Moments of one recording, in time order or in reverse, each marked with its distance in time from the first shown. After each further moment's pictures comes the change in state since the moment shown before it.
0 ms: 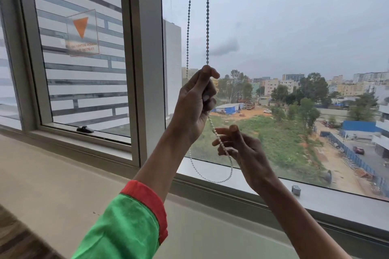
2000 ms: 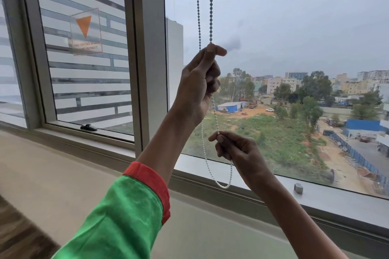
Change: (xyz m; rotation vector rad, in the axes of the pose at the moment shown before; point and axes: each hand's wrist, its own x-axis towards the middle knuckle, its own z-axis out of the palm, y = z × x) left_hand 0.012 0.025 0.015 0.063 0.016 0.048; right_hand -0.002 0.010 0.008 -0.041 -0.095 -0.086
